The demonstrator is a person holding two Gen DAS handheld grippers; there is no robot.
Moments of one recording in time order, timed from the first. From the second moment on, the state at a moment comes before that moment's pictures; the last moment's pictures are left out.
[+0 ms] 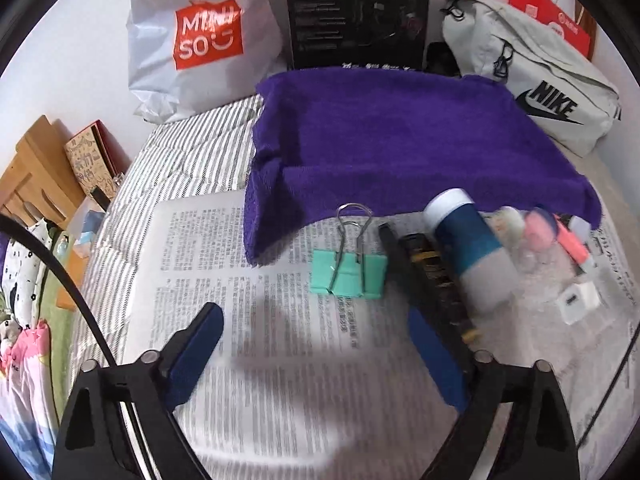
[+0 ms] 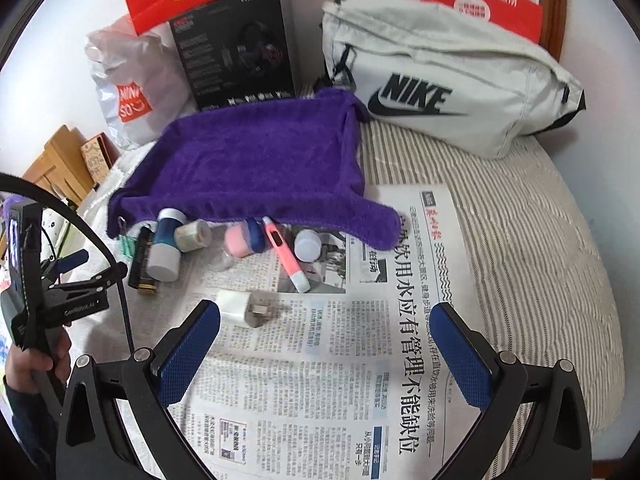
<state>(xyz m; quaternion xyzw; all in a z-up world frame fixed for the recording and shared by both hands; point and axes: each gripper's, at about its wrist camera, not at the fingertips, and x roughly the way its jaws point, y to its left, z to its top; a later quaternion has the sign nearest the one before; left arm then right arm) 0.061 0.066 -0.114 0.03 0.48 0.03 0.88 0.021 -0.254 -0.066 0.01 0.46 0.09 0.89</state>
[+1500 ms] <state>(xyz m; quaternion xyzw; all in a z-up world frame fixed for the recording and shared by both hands) 0.047 0.065 -0.120 0.02 0.45 -0.02 0.89 0.102 -0.247 -0.122 0.04 0.47 0.12 0.87</state>
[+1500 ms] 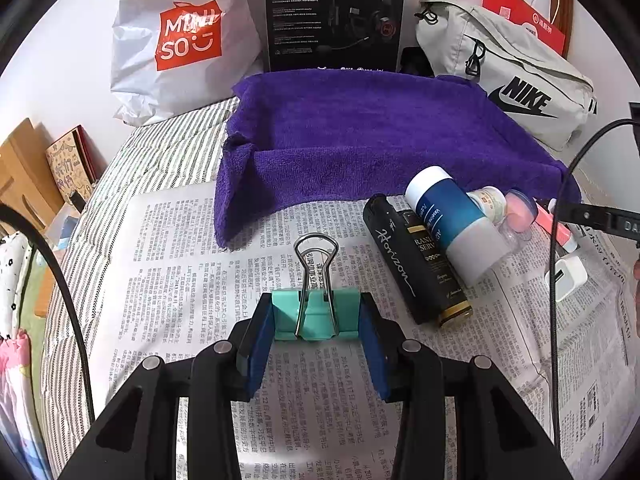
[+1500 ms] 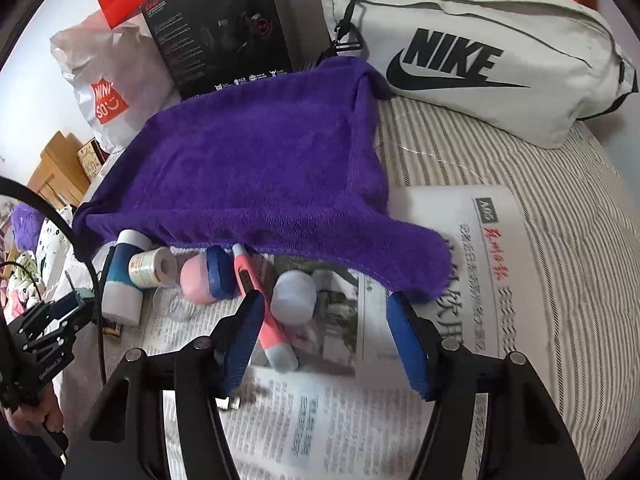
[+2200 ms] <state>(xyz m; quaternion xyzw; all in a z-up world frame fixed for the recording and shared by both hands) 0.051 0.068 -0.118 0.02 0.47 -0.03 0.88 0.107 -0.228 -0.132 -0.05 0.45 0.12 0.88</state>
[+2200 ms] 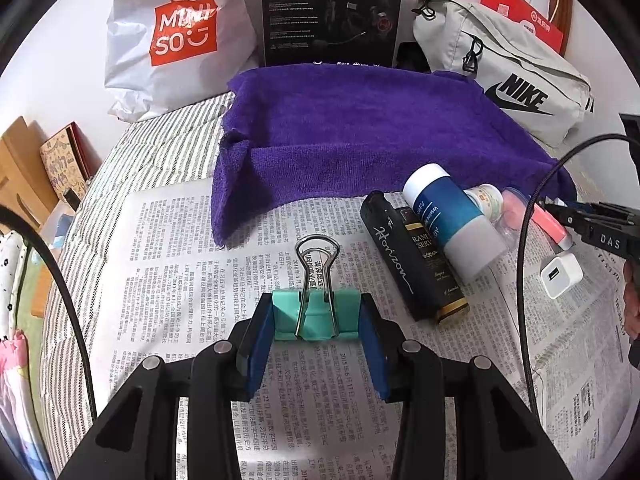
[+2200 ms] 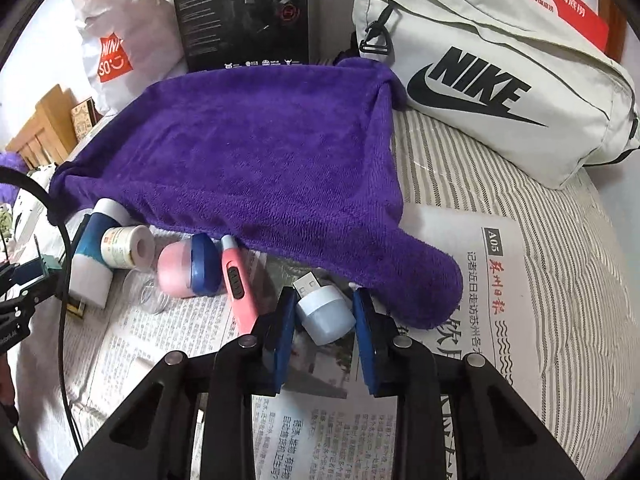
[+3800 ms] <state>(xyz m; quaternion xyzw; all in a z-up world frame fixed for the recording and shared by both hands) 0.156 0.087 -0.018 -0.03 0.45 -0.04 0.89 0.174 -0.224 -0.030 -0.01 0.42 0.17 0.89</state>
